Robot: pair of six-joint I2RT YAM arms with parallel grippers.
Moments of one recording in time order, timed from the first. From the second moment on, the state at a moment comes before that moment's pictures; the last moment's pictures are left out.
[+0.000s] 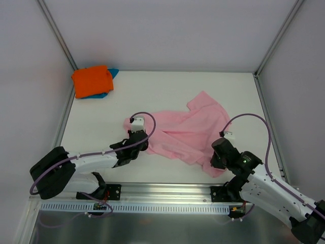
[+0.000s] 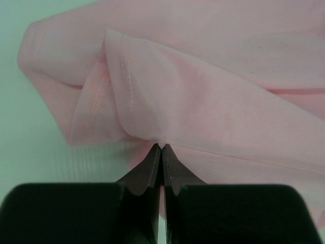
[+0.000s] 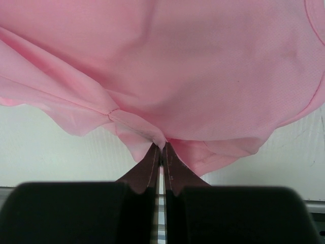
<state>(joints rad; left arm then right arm) -0.90 1.29 0.42 0.21 -0.62 -0.54 0.75 0.66 0.50 -0.88 0.28 0.80</state>
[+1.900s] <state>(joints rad) -0.91 0.75 0.81 -0.44 -0.18 -0.41 0.71 0.42 1.08 -1.11 0.37 0.38</state>
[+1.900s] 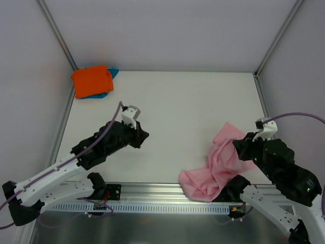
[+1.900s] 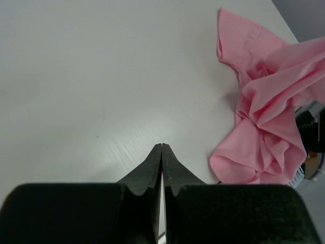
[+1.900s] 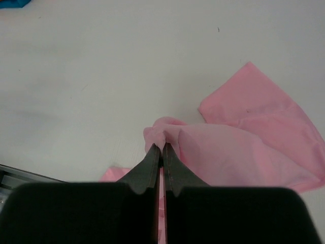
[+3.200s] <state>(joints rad) -0.95 1.33 0.62 0.14 0.09 -0.65 0.19 1.49 1.21 -0.38 0.21 0.15</state>
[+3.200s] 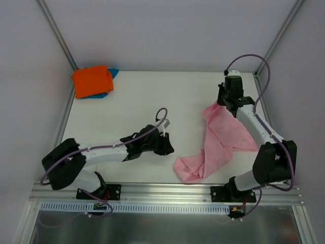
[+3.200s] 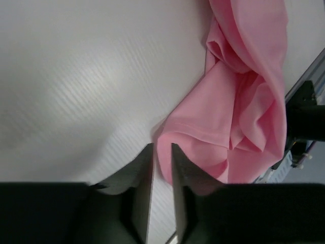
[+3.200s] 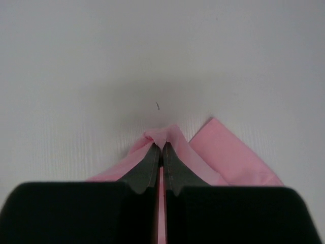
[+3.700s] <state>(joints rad) -0.97 1.95 0.86 0.70 0.28 -0.76 0.19 1.33 1.04 -0.37 0.20 0.16</state>
